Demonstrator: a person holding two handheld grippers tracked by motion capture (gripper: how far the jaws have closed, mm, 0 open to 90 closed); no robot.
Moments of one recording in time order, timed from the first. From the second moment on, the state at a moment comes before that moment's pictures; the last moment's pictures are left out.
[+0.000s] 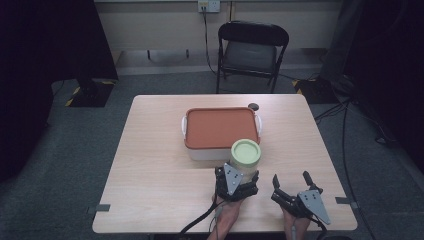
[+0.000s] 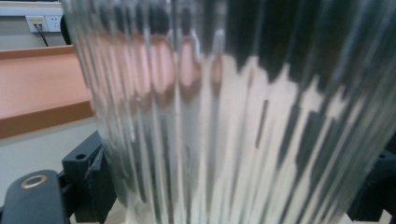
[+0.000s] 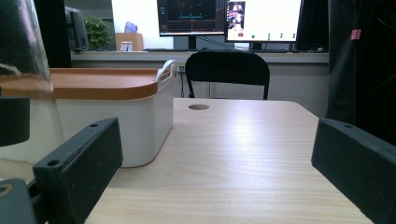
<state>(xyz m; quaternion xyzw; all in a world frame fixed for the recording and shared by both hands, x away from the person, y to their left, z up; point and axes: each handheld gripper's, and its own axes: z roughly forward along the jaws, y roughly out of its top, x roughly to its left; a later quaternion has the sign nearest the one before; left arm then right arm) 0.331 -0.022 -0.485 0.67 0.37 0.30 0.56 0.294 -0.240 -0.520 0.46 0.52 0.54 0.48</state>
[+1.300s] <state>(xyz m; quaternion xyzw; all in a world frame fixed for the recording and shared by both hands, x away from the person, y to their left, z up) 0.347 0.002 -0.441 0.67 0.36 0.32 0.56 0.294 -0.240 -0.520 0.46 0.52 0.54 0.48</state>
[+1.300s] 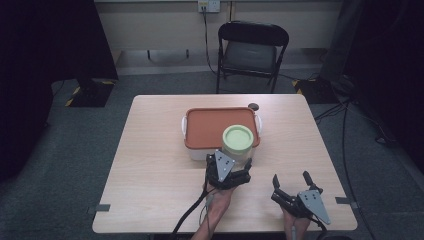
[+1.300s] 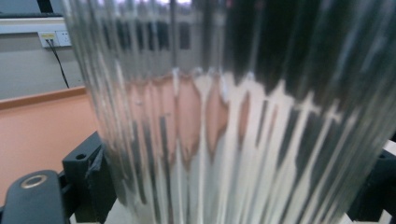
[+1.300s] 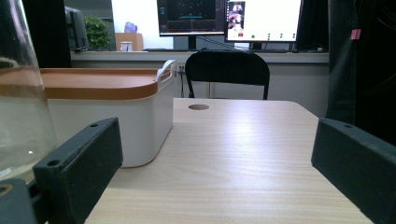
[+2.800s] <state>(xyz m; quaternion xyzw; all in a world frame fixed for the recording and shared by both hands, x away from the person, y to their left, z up) 0.432 0.041 -0.379 0.64 0.40 0.38 0.53 0.294 -0.241 -0.520 0.46 0.52 0.54 0.48</state>
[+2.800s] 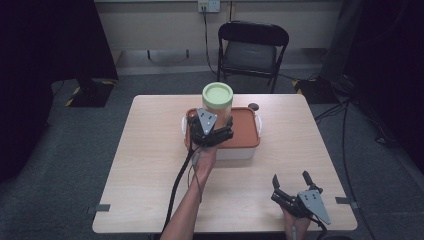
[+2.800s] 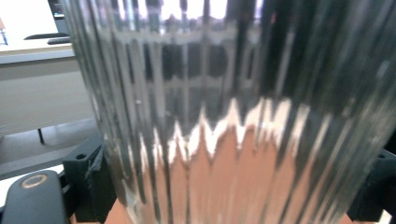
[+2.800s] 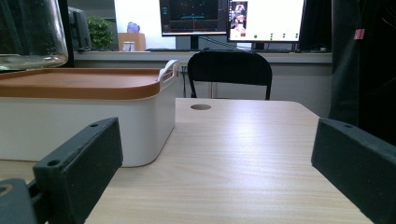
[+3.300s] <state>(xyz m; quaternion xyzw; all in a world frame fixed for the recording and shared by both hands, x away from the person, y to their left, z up) 0.445 0.041 -0.398 0.64 0.42 0.38 0.52 0.294 -0.241 -0.520 0.46 0.52 0.54 0.48</state>
